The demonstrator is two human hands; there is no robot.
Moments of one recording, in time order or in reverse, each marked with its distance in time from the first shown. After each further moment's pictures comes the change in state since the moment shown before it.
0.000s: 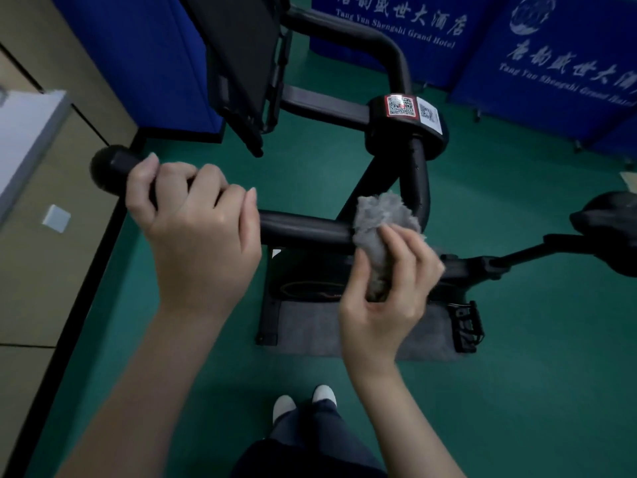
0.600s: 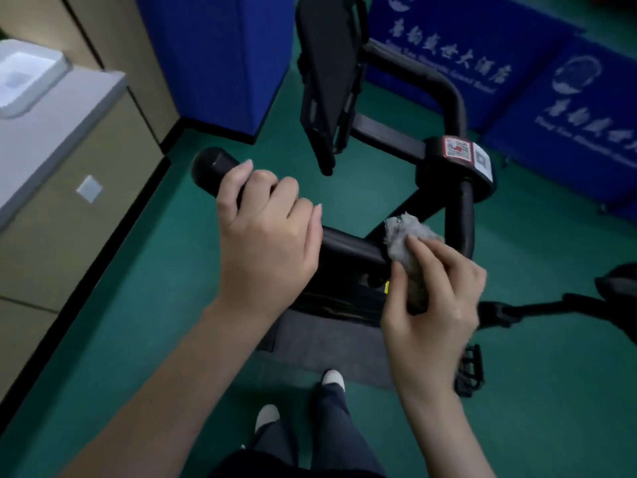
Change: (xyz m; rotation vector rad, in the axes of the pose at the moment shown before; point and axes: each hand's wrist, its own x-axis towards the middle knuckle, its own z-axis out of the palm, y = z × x) left_hand 0.002 -0.001 -0.002 -0.037 0.001 -0.006; right_hand 0.030 -0.018 -0.013 -0.147 -0.294 -0.102
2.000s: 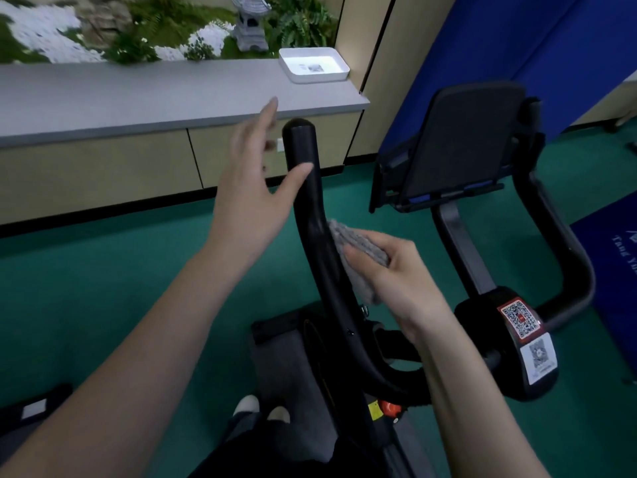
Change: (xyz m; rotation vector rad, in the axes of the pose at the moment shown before) left_hand 0.007 0.042 -0.025 -0.330 0.296 -1.061; right_hand 0.146 0.026 0.070 0.733 -1.628 -0.086
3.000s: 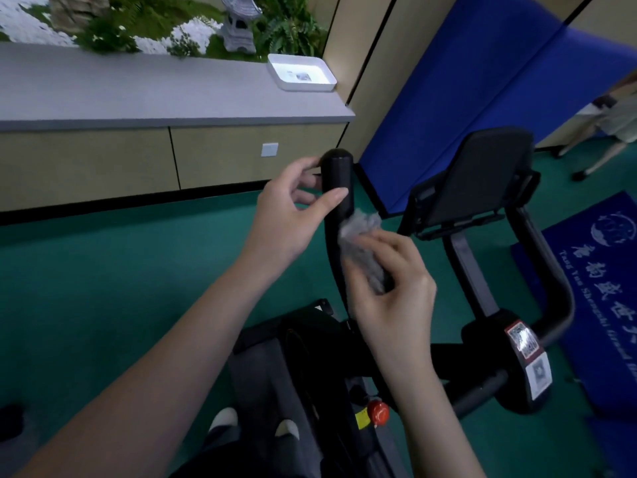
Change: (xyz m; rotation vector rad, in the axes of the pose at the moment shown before) left_hand 0.013 -0.020 0.004 -0.554 -0.119 -0.239; right_hand -0.012 -0.028 0.067 -0.582 0.530 -0.448
